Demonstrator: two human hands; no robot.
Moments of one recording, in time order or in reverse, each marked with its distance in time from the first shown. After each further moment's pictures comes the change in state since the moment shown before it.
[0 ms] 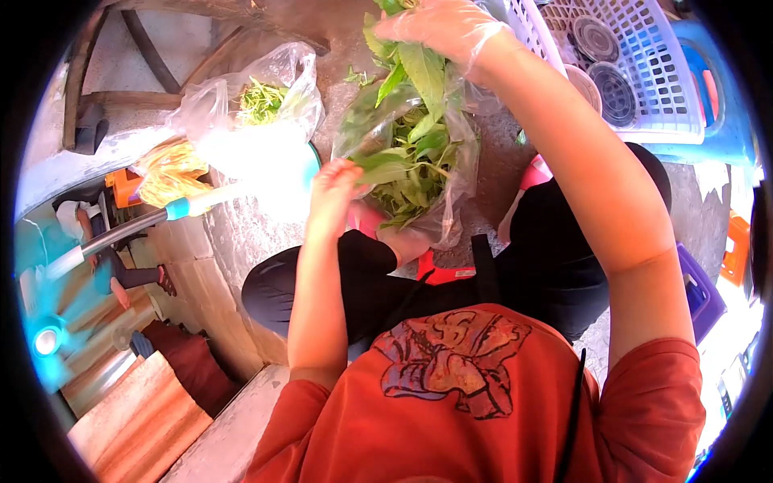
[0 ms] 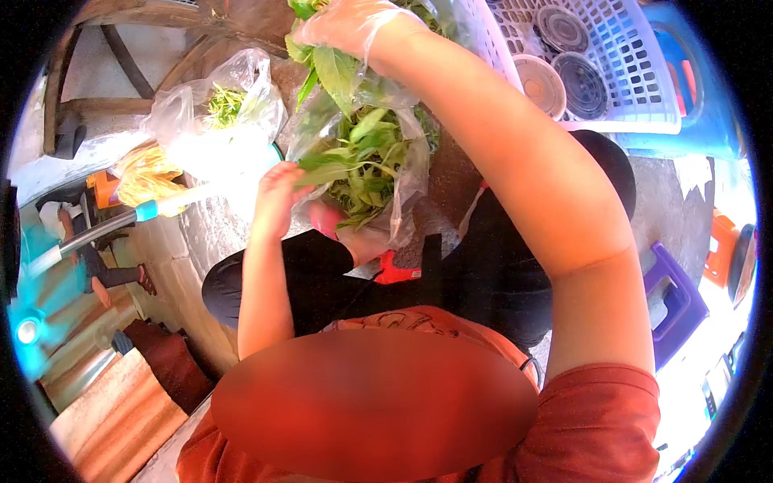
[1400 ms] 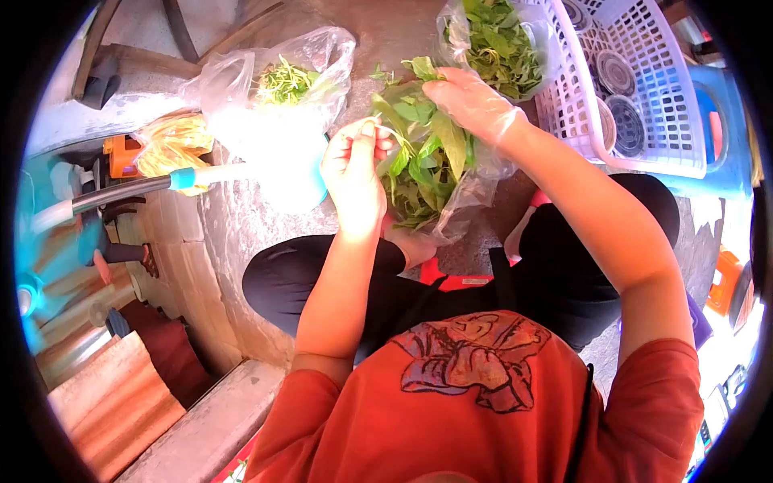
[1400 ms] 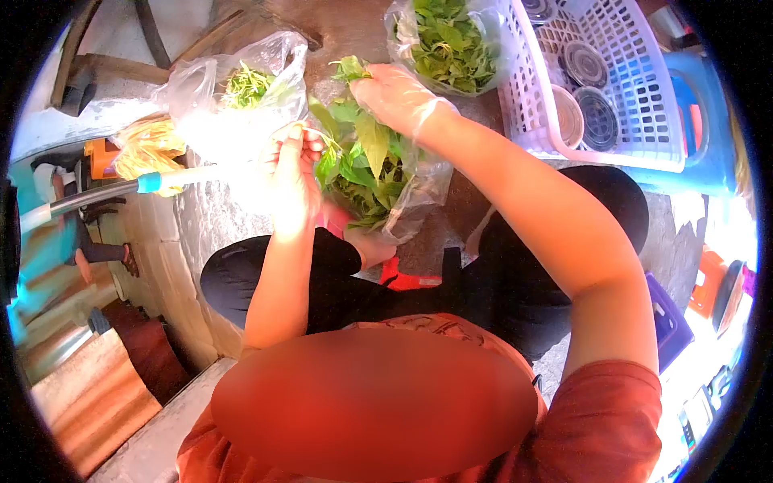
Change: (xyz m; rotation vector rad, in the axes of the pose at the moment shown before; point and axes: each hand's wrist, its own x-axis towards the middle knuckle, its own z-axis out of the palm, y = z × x) left_hand -0.016 0.052 0.030 -0.558 0.265 0.462; right_hand -0.020 0.061 0.052 -0.342 -0.137 0.094
